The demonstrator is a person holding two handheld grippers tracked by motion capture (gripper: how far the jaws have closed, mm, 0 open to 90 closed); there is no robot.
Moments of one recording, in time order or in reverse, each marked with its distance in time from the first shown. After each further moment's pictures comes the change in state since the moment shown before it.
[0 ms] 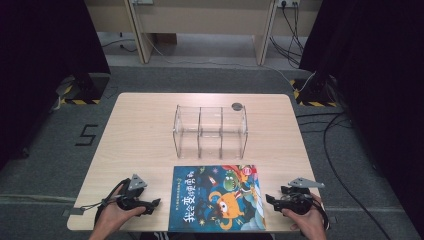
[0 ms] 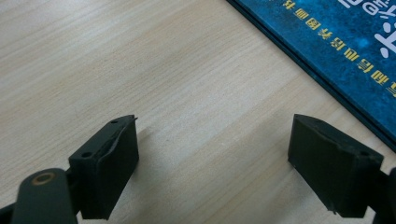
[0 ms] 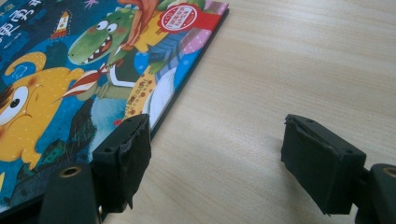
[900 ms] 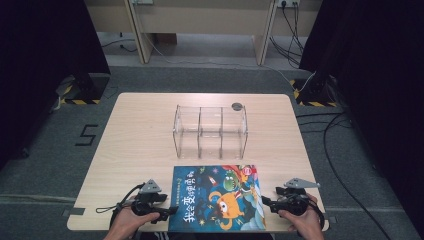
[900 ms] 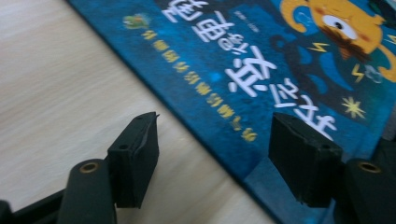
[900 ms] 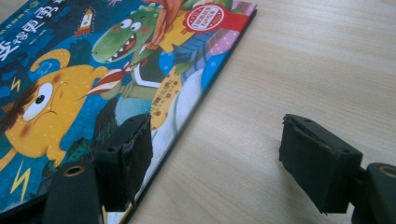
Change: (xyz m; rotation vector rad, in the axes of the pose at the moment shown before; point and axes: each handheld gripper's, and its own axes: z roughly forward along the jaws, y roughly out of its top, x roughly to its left) left arm -0.048 0.015 0.007 -0.020 -0.284 -0.043; right arm 0.010 0.002 0.005 0.003 0.051 -0.026
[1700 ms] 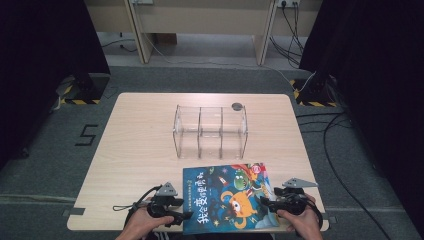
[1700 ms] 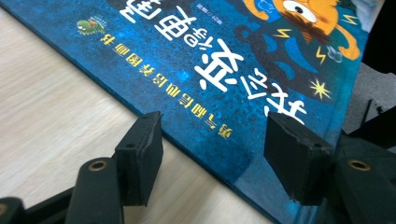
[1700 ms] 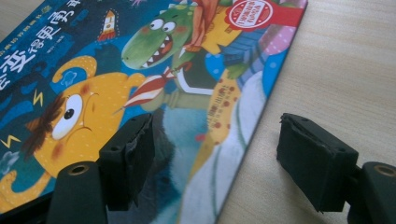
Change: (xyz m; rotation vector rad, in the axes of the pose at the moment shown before) left arm -0.027 0.013 0.023 0.012 -0.093 0.045; right arm 0.001 0.000 0.005 0.010 0.016 0.018
